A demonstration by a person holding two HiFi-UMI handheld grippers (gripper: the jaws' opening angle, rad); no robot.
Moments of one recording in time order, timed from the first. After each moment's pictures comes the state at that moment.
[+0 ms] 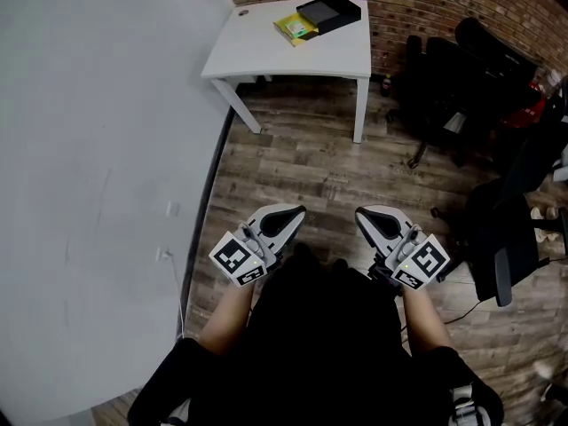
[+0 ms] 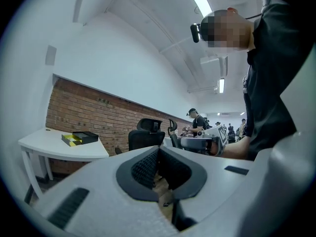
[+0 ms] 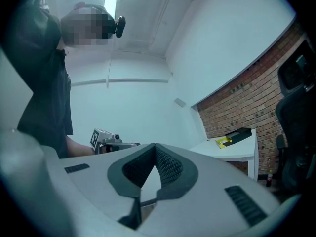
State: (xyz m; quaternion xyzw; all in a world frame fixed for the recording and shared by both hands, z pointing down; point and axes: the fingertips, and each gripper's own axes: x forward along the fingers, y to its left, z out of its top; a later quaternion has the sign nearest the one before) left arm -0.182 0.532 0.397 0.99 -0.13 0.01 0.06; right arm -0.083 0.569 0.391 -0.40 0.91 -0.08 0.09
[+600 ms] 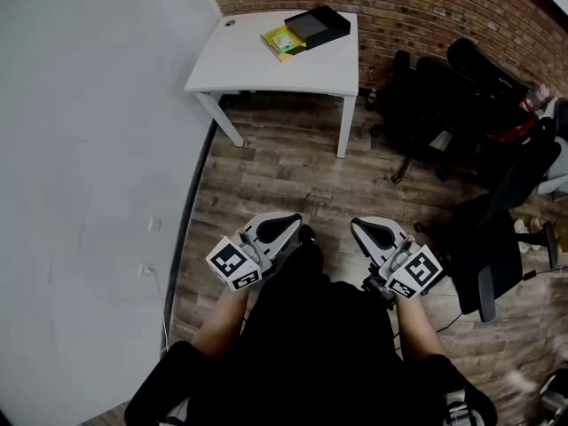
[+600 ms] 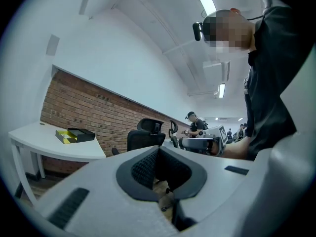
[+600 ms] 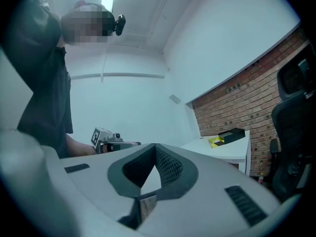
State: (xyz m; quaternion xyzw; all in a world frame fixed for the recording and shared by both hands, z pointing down) left arm -0.154 0.484 0.410 0.99 -0.11 -0.01 0.09; right arm -0.054 0.528 0.399 -0.42 0.90 -0.08 0.05
